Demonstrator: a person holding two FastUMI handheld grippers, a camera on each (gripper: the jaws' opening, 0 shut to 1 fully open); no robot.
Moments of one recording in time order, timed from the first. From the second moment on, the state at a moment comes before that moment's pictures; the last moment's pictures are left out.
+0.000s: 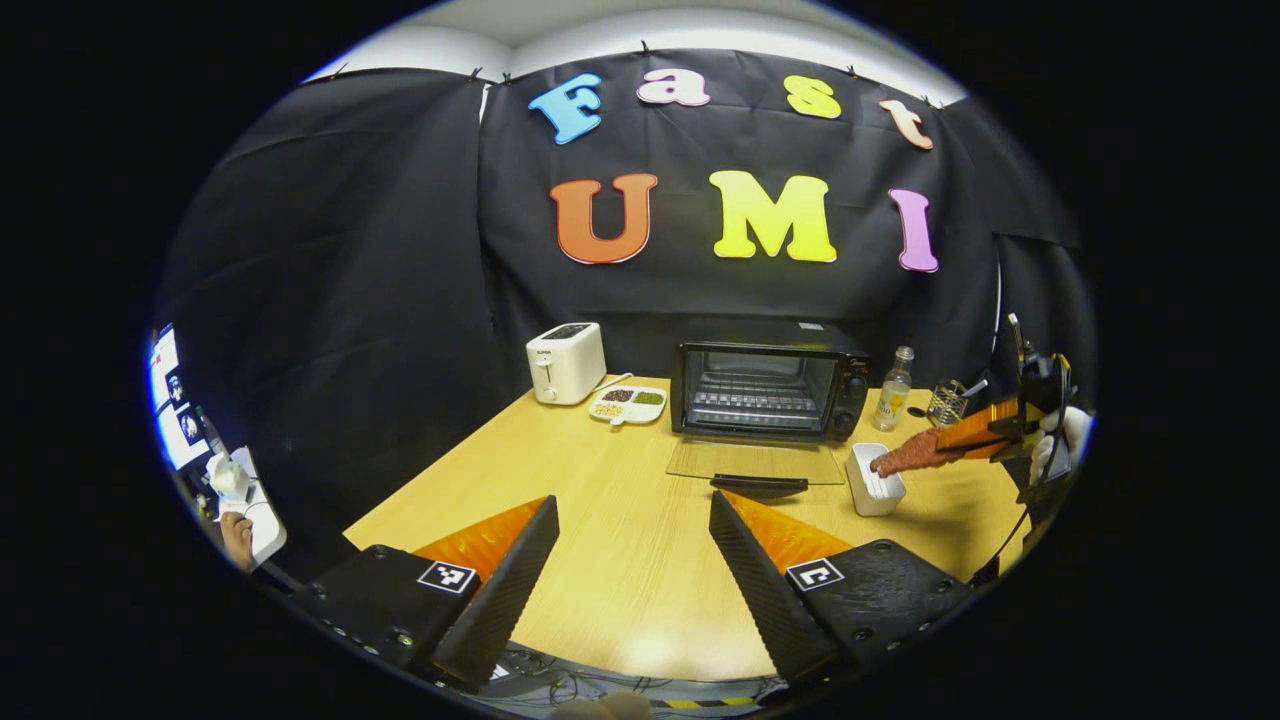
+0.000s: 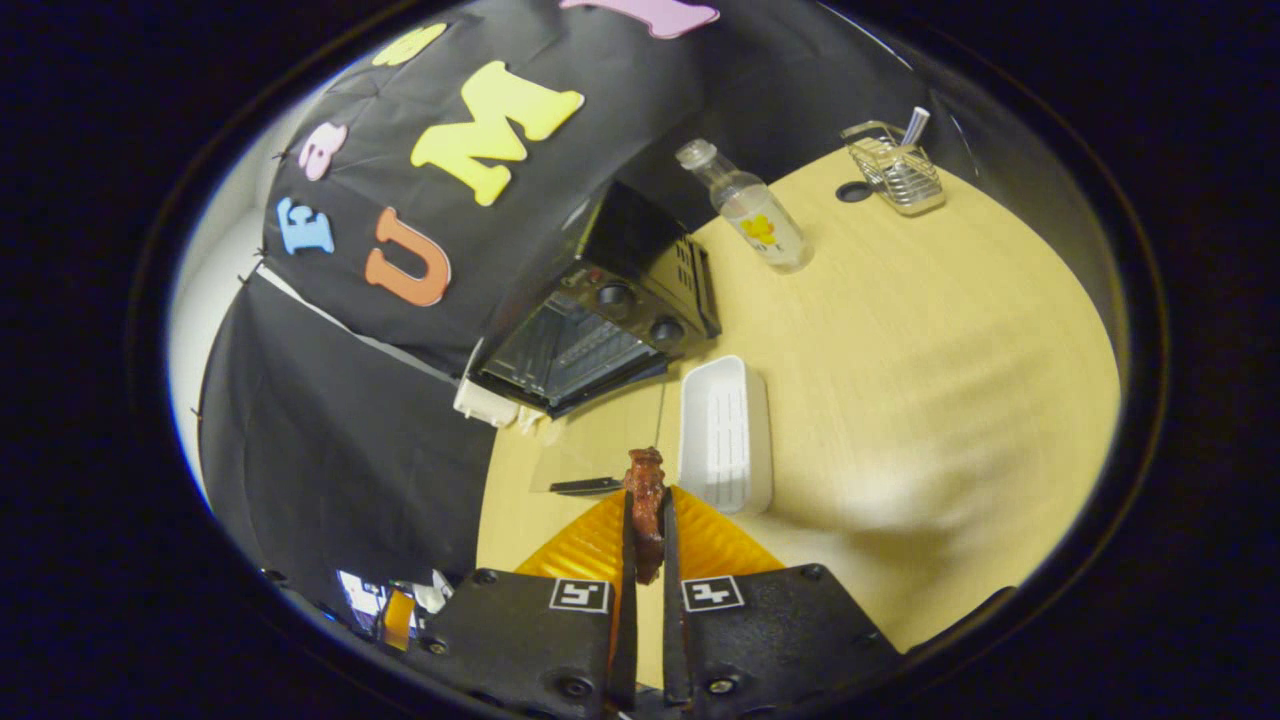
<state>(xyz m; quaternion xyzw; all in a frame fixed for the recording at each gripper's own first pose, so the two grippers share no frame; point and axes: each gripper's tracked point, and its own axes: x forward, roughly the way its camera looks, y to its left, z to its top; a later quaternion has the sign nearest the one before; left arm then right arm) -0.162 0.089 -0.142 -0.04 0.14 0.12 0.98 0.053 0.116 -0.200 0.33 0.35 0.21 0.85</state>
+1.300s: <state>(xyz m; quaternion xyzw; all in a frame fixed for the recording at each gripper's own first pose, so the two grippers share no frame) -0.181 0.221 -0.121 -0.04 0.16 0.13 0.98 0.217 0.309 -0.191 0.54 0.16 0.01 0.83</state>
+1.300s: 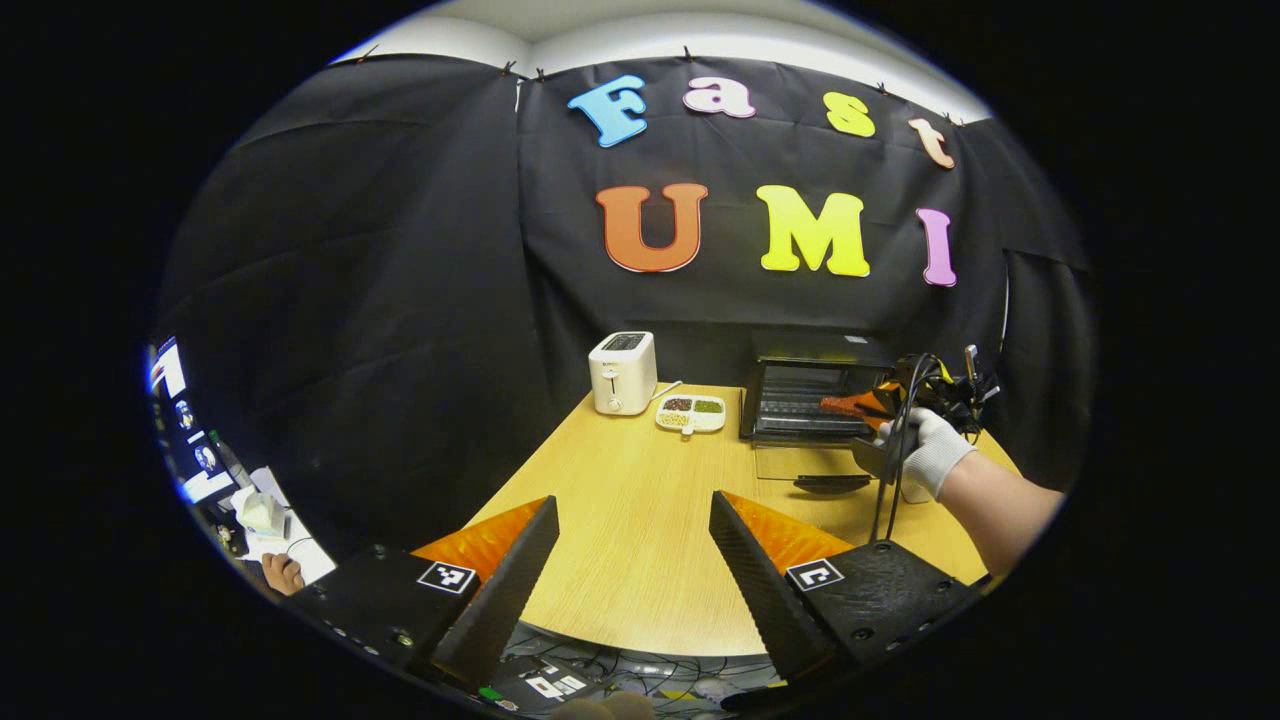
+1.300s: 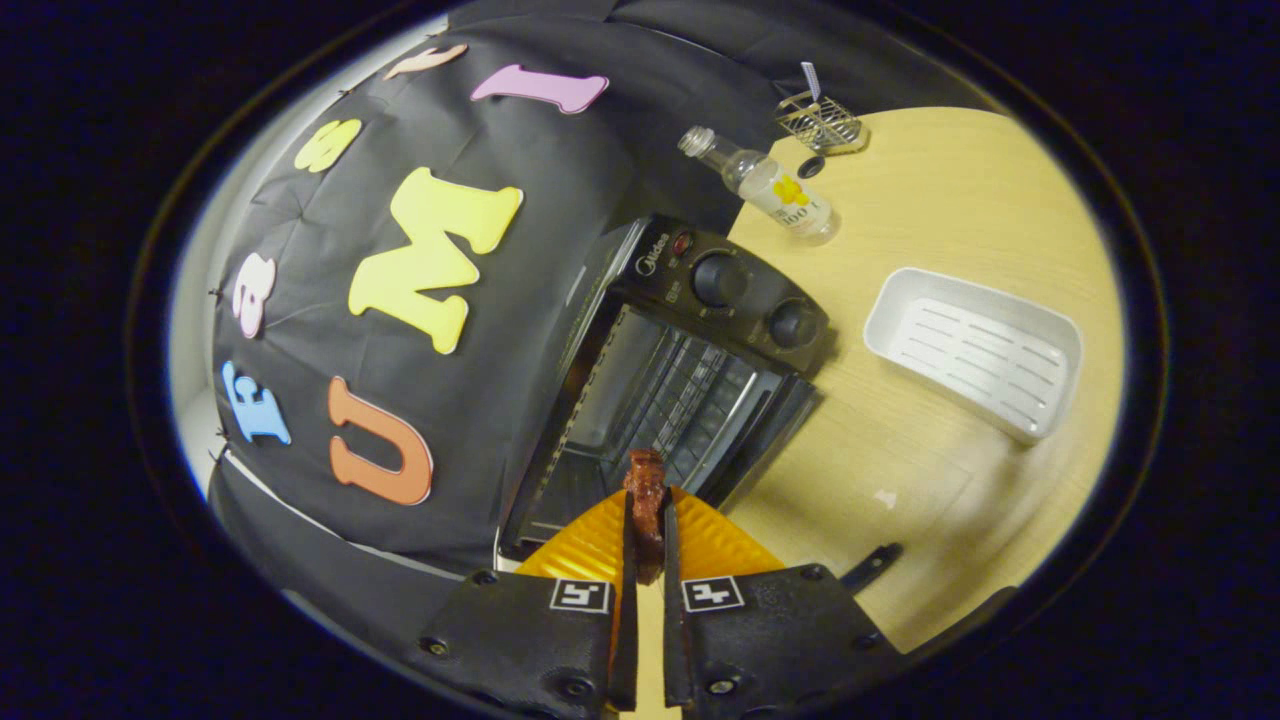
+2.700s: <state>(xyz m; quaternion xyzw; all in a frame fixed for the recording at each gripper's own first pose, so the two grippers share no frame) -0.146 0.191 -0.102 -0.04 0.15 0.11 0.98 0.225 0.275 -0.176 0.24 0.12 0.03 0.96</state>
